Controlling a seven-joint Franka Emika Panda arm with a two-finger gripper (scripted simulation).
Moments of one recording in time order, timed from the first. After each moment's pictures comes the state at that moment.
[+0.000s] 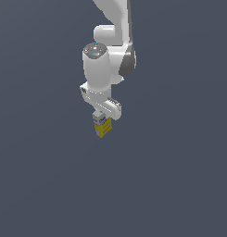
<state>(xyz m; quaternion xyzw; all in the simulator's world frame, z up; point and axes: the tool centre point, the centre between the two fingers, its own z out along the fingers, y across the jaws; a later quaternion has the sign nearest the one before) -0.072 -0.052 0.173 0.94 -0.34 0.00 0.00</state>
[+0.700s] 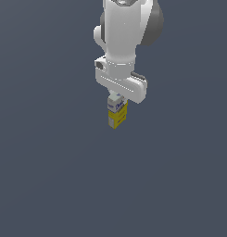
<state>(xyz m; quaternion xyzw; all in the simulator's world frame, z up) -0.058 0.022 0.282 0.94 -0.34 0.00 0.00</state>
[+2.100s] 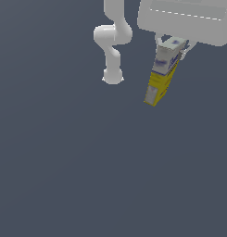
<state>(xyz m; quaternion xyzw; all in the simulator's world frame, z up) -0.025 0.148 0.468 0.94 -0.34 0.00 0.00</state>
